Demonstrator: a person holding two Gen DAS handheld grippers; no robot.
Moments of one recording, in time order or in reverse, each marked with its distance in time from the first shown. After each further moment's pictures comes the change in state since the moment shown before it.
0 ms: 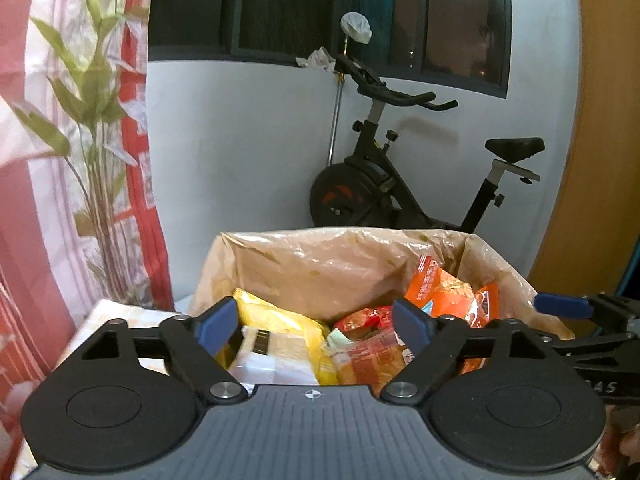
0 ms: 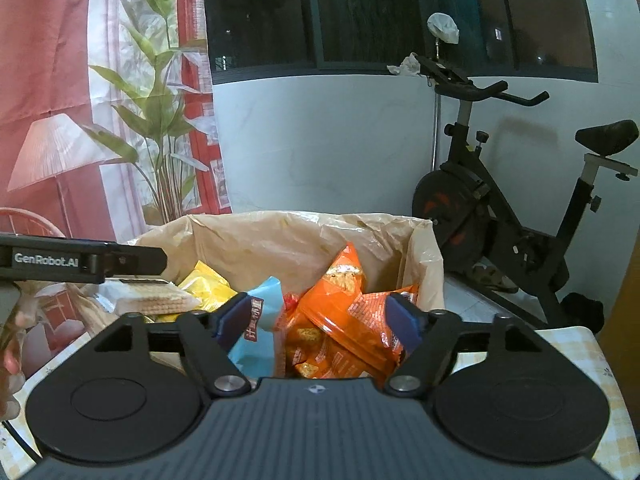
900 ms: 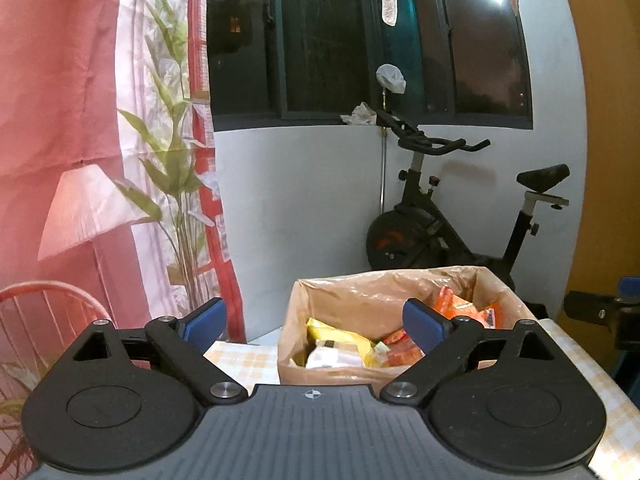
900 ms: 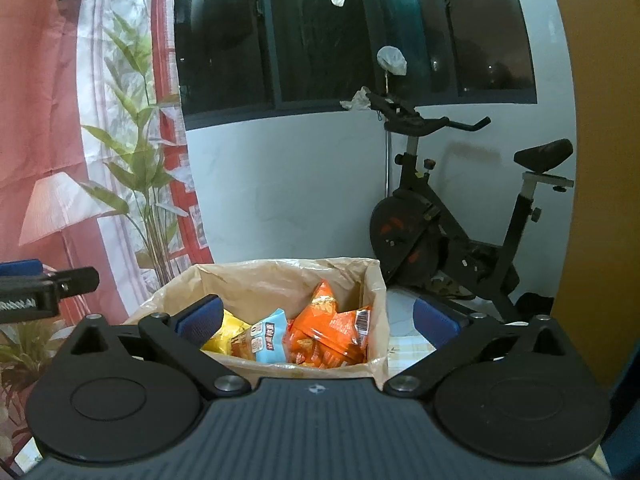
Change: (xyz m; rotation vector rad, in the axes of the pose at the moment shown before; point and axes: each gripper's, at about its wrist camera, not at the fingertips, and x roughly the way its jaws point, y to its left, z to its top) left arm -0.132 -0.019 0.002 0.043 -0.138 0.188; right arm -0.122 0.031 0.026 0.073 -0.084 -0.128
